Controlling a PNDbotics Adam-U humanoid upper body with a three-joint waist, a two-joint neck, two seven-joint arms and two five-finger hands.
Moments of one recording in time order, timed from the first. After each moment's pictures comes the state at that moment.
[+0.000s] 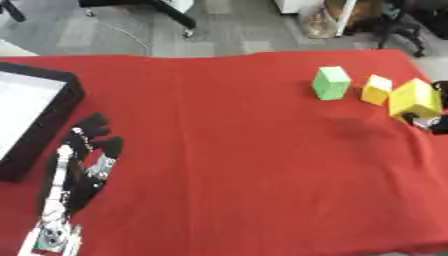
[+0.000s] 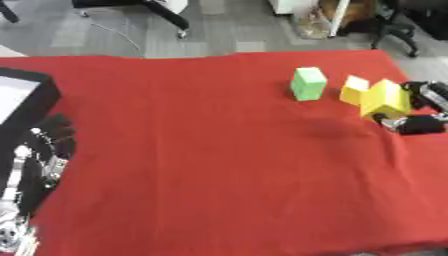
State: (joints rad) left arm -0.11 0.15 -0.23 -1.74 -0.21 -0.08 0.20; right arm -0.31 -0.81 -0.02 -1.31 0.36 -0.14 0.16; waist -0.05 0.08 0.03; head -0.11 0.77
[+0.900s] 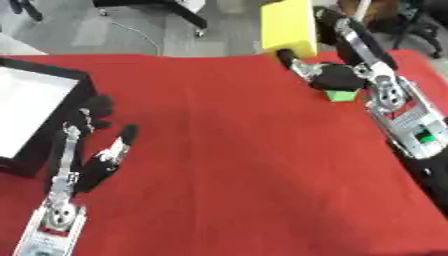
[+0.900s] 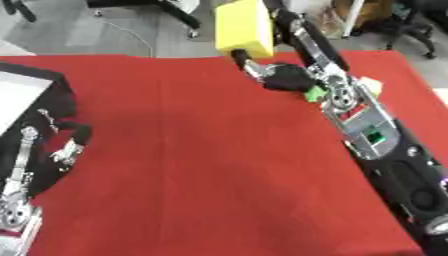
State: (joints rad) left arm -0.28 0.17 -0.27 -1.65 -0.38 -0.08 0.20; right arm -0.51 -0.45 0.31 -1.76 0.07 -0.04 -0.01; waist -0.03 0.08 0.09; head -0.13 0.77
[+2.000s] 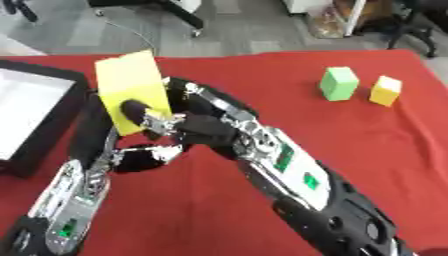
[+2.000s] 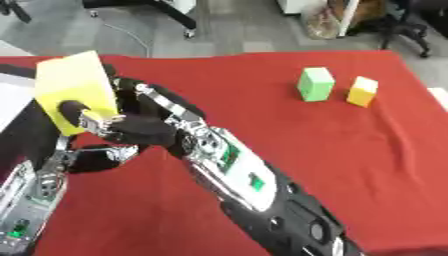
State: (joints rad) left arm -0.36 0.23 -0.35 -1.64 -0.91 -0.15 0.42; right arm -0.58 -0.08 0.60 -1.77 -0.39 0.35 -0.09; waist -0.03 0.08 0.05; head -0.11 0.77
